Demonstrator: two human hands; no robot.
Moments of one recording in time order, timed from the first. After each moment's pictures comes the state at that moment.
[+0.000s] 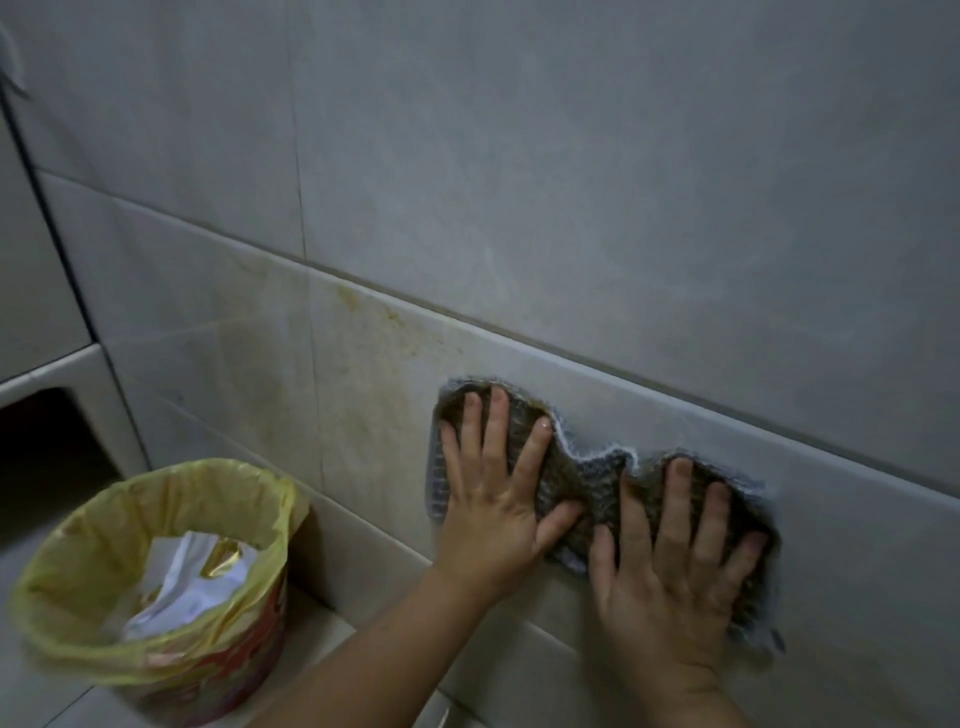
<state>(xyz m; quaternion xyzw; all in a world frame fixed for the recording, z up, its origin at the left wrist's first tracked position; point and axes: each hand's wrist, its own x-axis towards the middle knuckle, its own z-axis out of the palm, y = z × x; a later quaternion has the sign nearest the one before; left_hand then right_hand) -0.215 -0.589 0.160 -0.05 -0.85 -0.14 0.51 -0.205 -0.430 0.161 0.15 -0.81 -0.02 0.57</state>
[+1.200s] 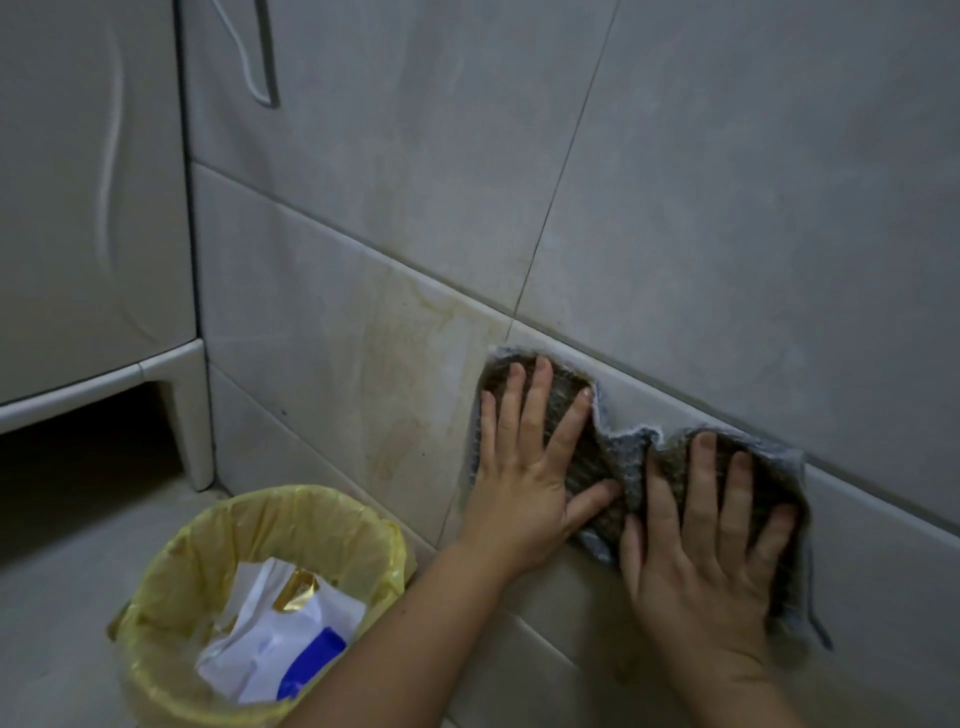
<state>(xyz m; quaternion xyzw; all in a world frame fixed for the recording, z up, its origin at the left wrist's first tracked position) -0.231 -0.745 0.190 -0.01 -0.85 -0.18 0.49 -0.234 -0.580 0.204 0.23 -0.78 -0.08 0.58</state>
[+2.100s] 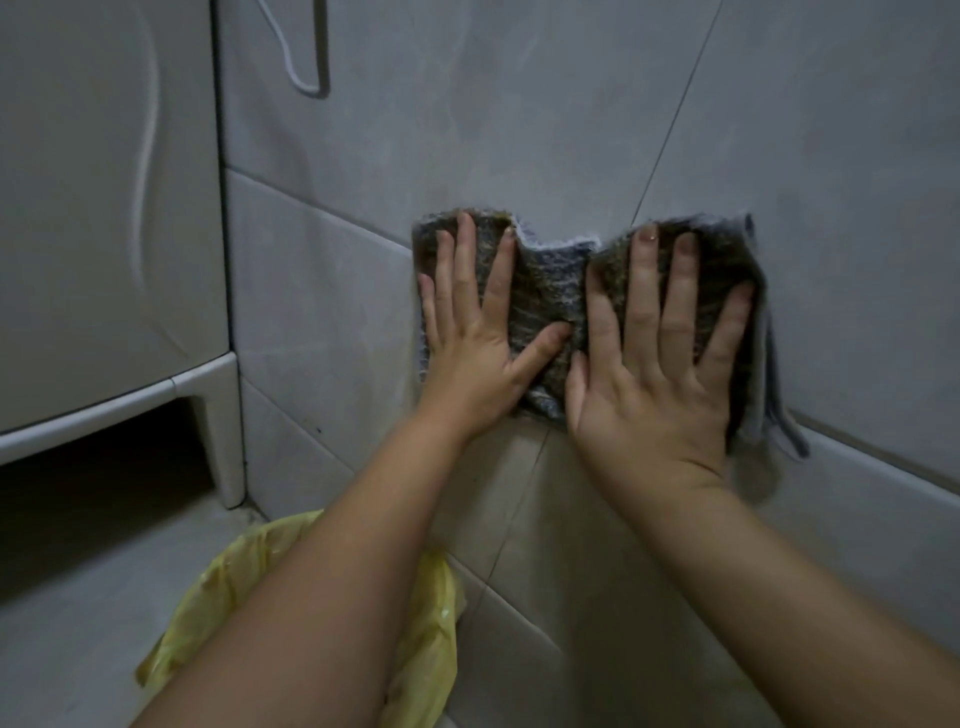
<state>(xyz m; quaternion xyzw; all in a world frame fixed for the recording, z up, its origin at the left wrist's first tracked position) -0.267 -0.875 0.255 0.03 -0.81 -0.23 0.54 -0.260 -0.722 0.287 0.24 -0.76 -0.12 0.59</state>
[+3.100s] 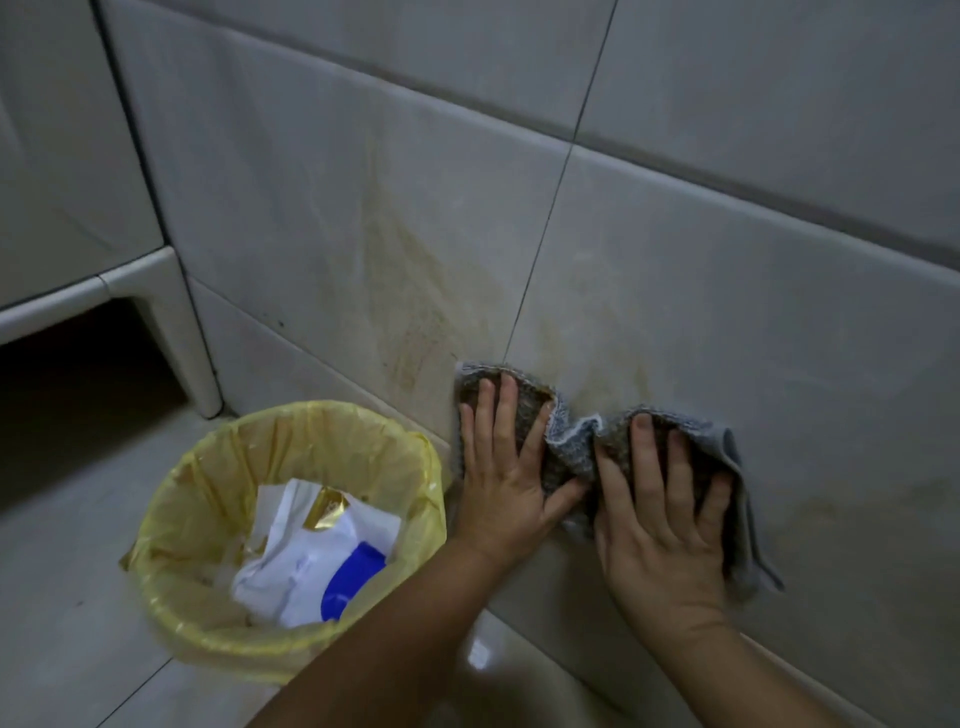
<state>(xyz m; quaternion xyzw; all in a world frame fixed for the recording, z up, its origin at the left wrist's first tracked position) -0.229 -0.761 0.041 0.02 -0.86 -0.20 0.48 -0.224 -0.608 0.086 0.28 -0.82 -0.08 0.49</state>
